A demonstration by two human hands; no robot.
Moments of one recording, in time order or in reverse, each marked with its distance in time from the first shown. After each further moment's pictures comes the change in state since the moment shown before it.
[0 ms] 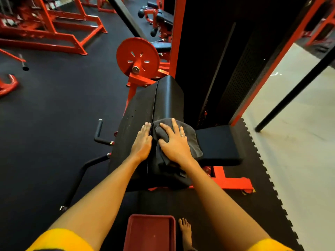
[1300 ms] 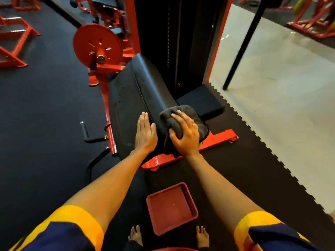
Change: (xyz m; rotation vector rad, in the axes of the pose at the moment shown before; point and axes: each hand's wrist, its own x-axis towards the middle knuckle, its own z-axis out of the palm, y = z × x) left_hand -0.087 -0.021 -0.004 0.039 -0.085 0.215; right_hand -0.112 0.025 0.093 0.059 0.887 -0.174
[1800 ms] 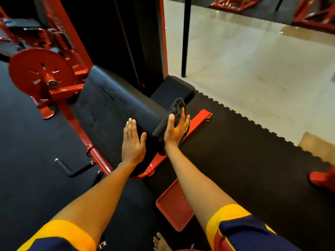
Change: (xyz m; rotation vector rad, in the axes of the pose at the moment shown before) left_hand 0.008 -0.048 -0.022 0.172 -0.156 0.431; right_hand -0.006 -0.049 0.053 0.267 0.607 0.919
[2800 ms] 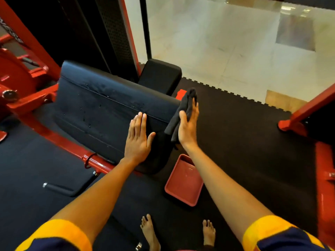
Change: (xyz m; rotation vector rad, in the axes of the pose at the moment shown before) left_hand 0.028 -0.083 -0.016 0.048 -0.103 0.522; right_hand -0.049 0.007 0.015 -0.049 0.118 -0.096
